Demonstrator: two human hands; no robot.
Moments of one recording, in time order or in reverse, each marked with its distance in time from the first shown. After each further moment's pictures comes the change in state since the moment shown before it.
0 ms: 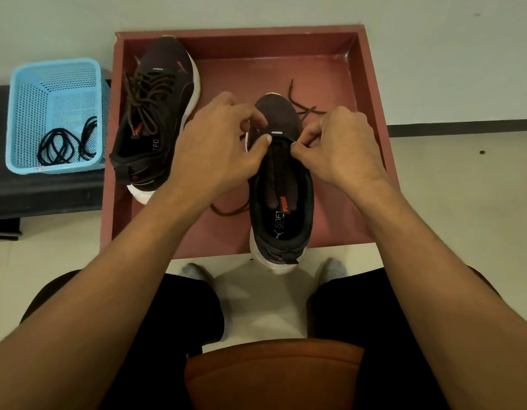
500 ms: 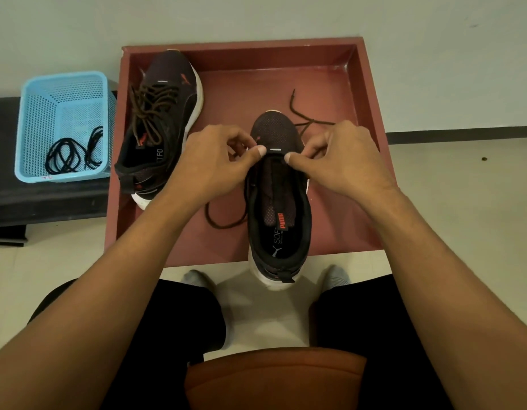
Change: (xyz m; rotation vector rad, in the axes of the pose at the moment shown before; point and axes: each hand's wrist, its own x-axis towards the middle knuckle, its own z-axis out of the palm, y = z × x) left_hand 0.002 -0.016 0.002 -0.150 -0.122 -0.133; right_hand -0.001 0.008 -0.008 0.047 -0.091 -0.027
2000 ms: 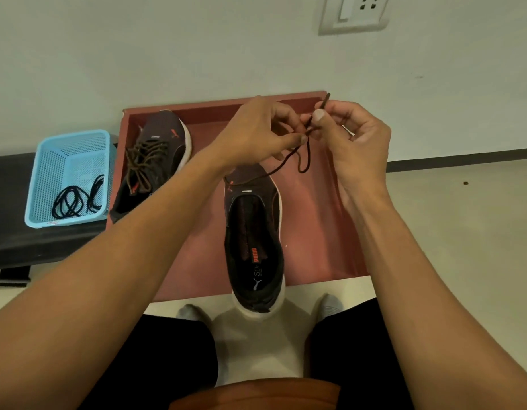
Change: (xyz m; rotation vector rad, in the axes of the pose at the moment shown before) left_hand 0.084 0.104 -0.003 -0.283 -0.196 0.299; right_hand 0.029 0.017 -0.043 1.087 0.410 -0.151
